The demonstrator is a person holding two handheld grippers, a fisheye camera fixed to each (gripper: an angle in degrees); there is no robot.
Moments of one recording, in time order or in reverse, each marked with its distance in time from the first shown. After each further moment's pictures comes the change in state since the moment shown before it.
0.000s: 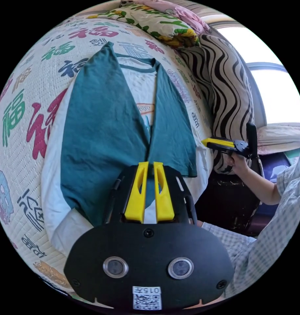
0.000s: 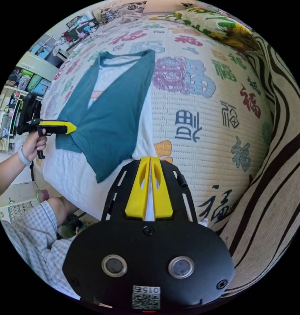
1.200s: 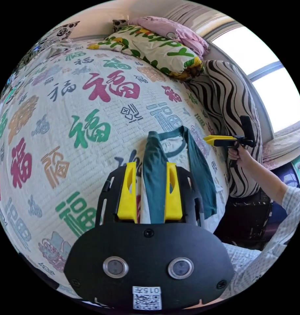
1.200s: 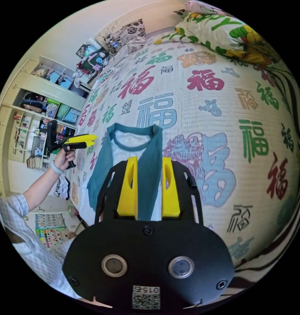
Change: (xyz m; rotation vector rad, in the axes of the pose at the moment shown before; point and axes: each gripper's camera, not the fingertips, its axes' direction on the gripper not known) left arm -0.071 -0.187 -0.129 0.136 -0.155 0.098; right arm 0.126 -0.201 0.096 0.151 -0.349 0.013
